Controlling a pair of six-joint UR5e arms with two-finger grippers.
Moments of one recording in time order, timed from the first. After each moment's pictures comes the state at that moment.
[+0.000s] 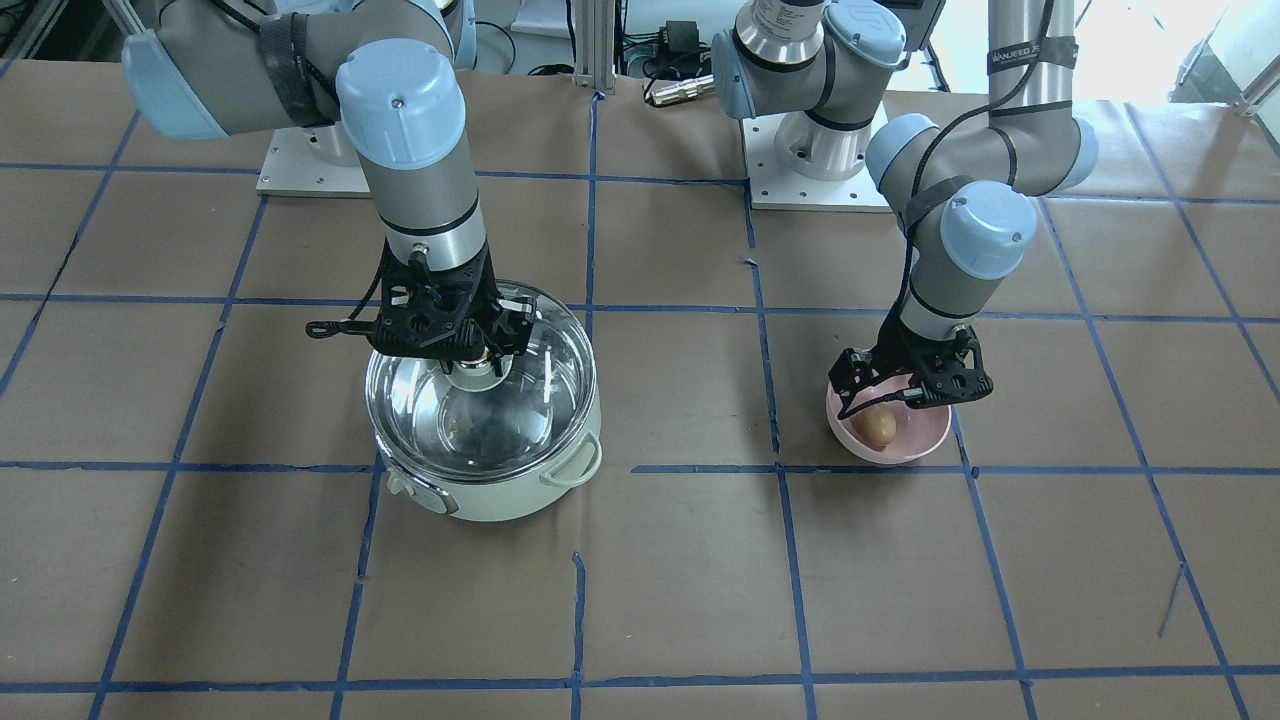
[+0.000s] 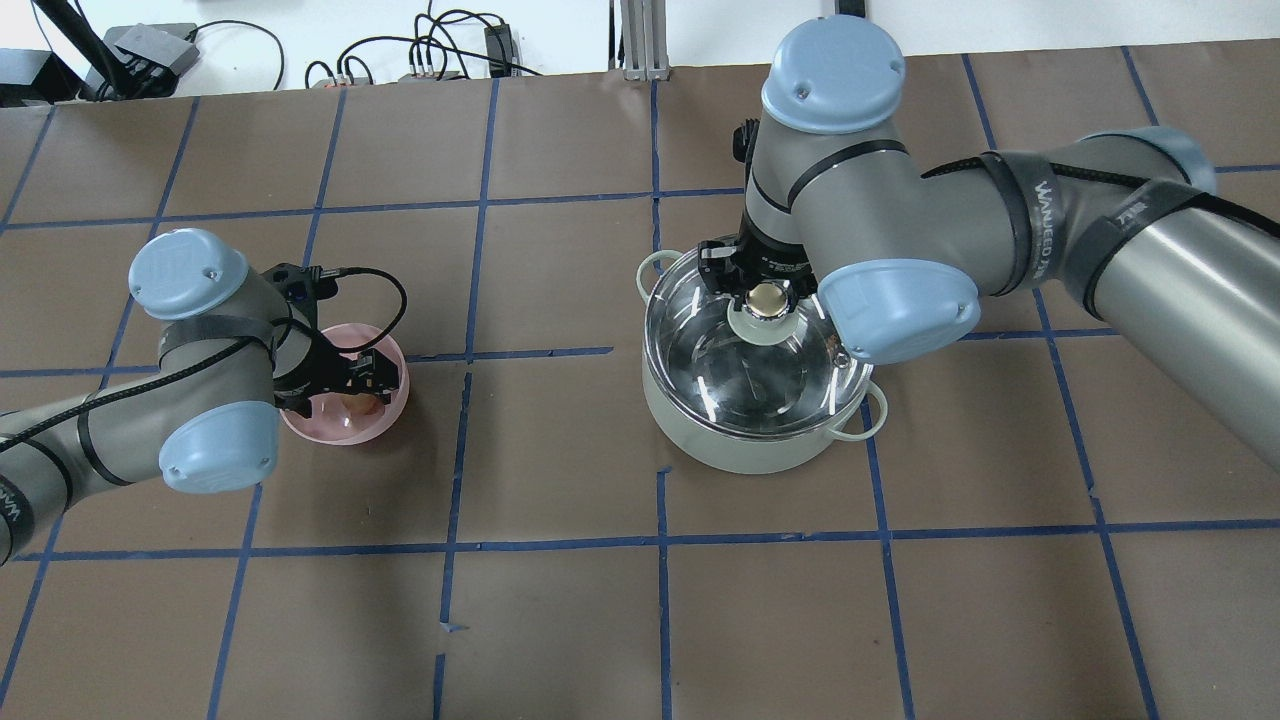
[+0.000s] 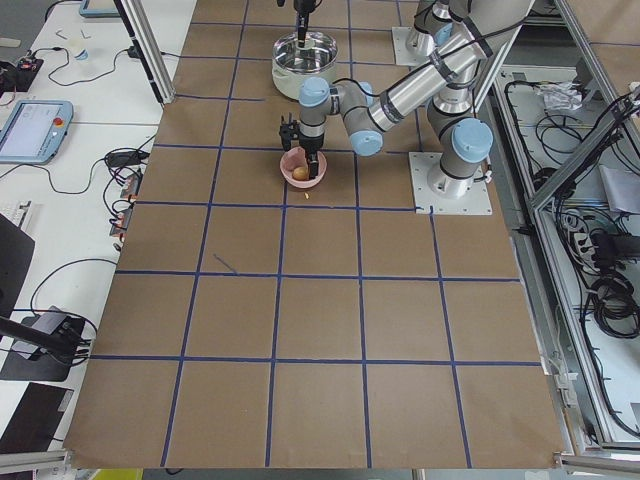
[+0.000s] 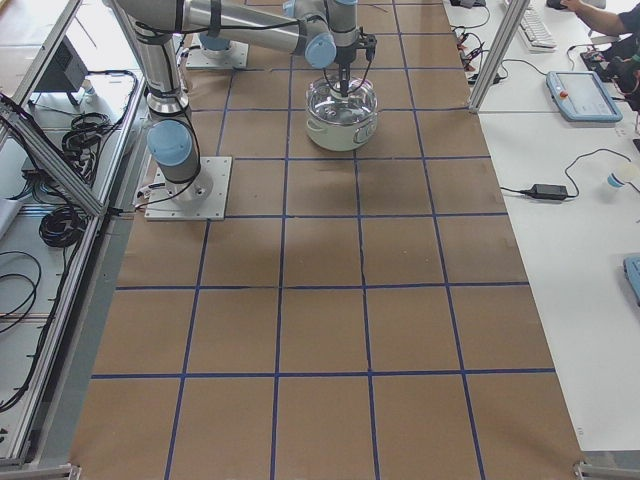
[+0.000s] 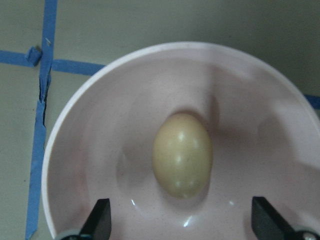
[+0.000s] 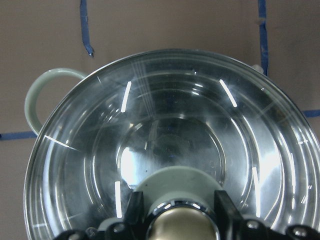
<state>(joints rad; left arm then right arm) -1.33 -1.74 -2.20 -0.72 1.59 0.08 1.81 -1.41 1.76 -2.02 -1.57 0.30</state>
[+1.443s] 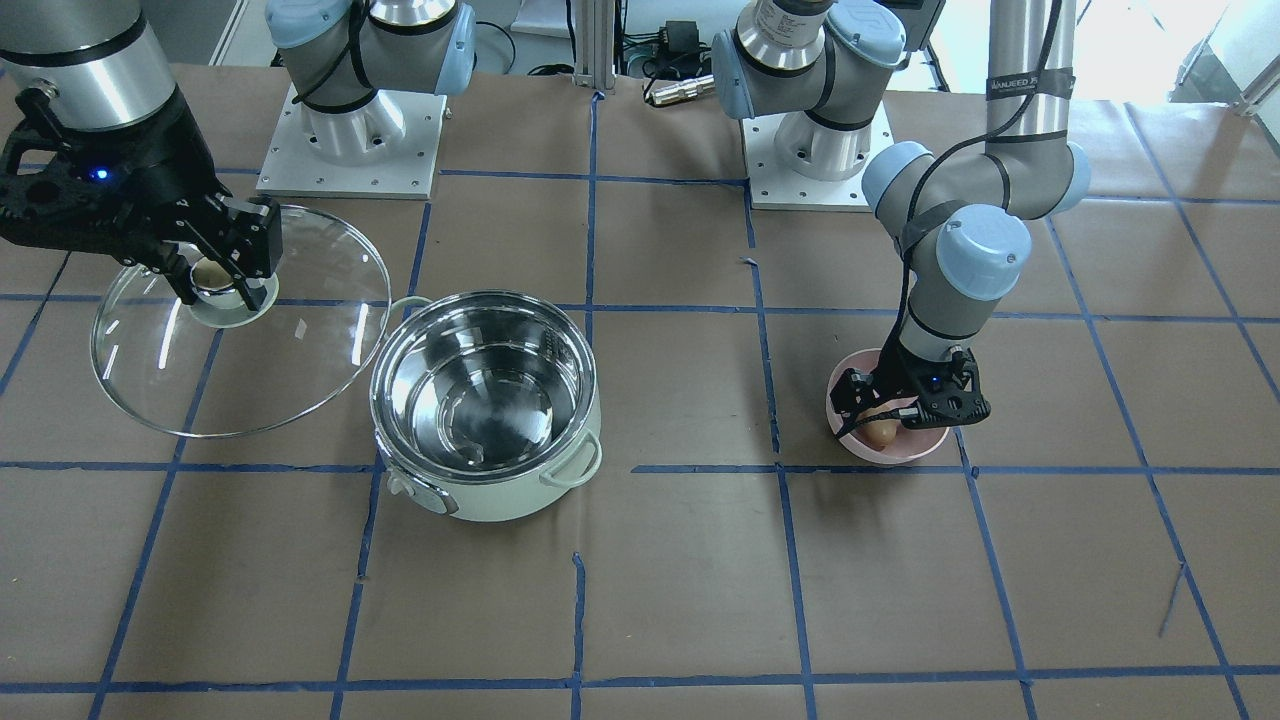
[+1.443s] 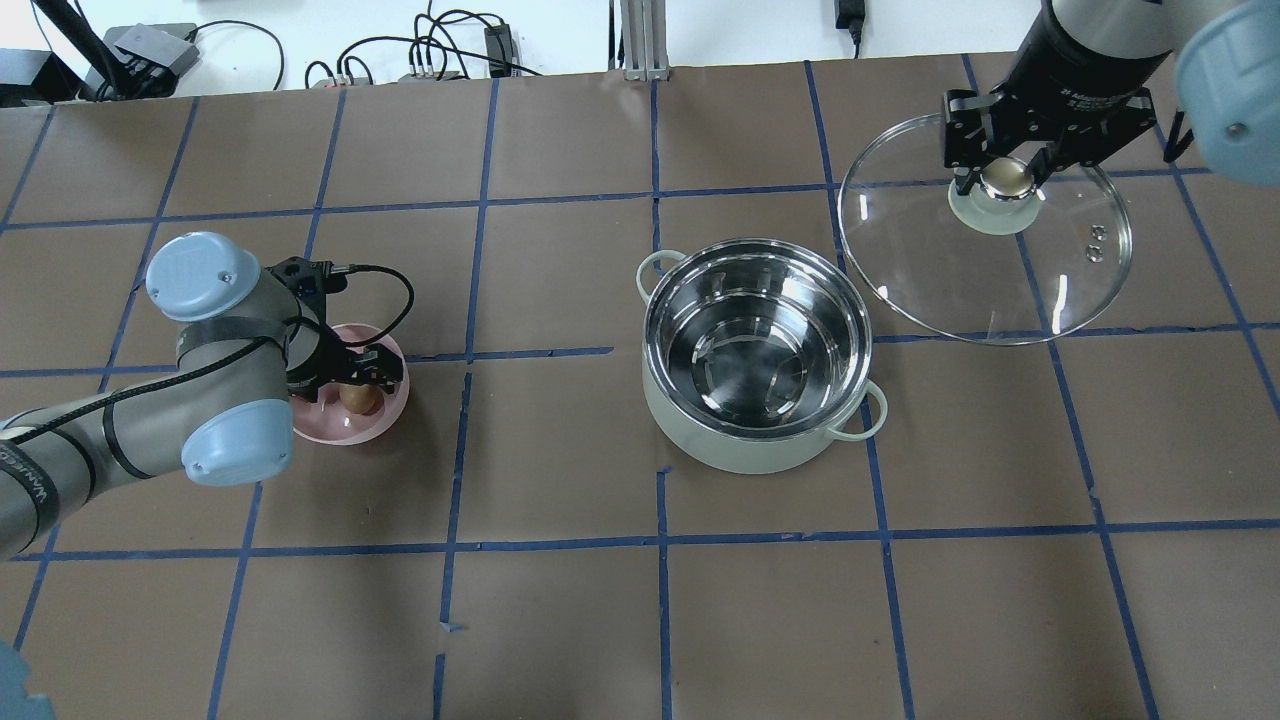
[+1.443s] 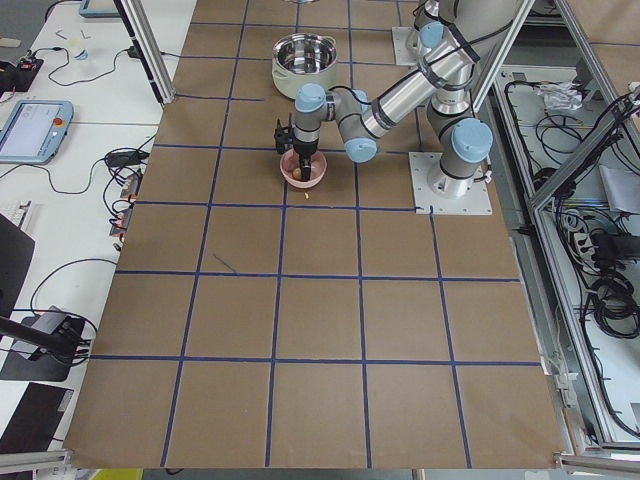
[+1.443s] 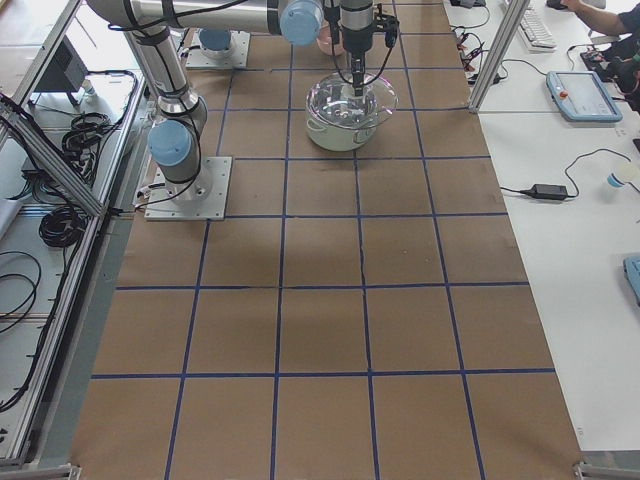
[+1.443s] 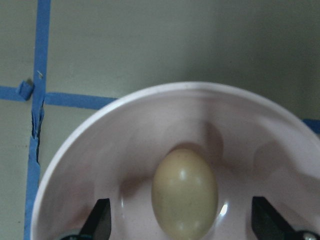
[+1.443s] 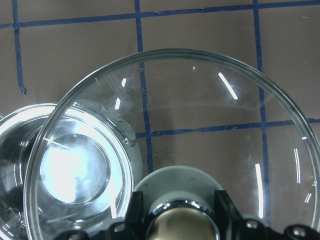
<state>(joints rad) -1.33 -1.82 -2.19 -0.61 1.59 0.15 1.49 -1.57 1.59 -1.71 -1.59 -0.01</state>
